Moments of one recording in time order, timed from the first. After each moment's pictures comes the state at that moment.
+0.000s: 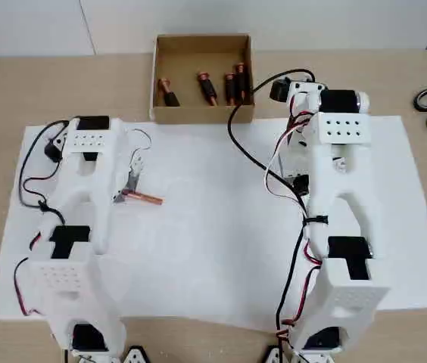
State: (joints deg) left arm -4.2 27.9 -6.1 84.3 61.6; right arm -3.0 16.5 -19.9 98.5 7.1
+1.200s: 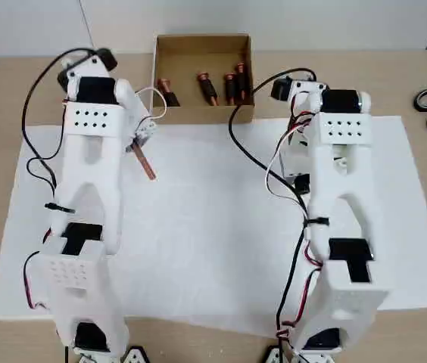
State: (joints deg) left arm 1.1 27.9 -39.7 99.4 41.2; right arm -2.9 13.9 -19.9 98.5 7.1
